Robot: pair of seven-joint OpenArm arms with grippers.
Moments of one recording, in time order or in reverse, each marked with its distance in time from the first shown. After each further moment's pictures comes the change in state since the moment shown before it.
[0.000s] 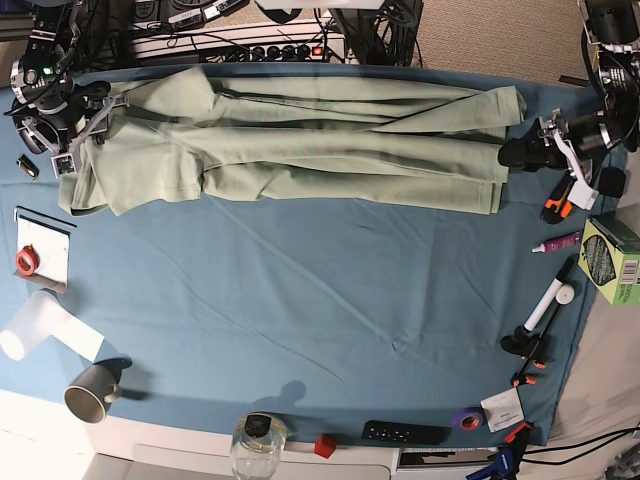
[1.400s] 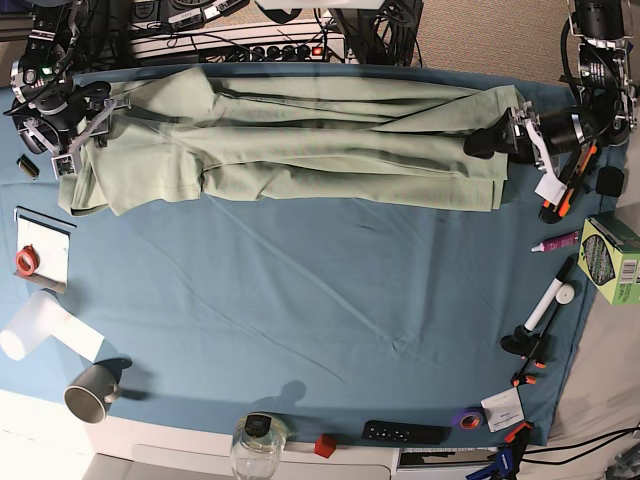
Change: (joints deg) left arm 1.2 1.4 9.4 0.8 -3.0 -1.6 -3.1; right arm 0.0 0.0 0.0 0.0 1.7 0.0 0.7
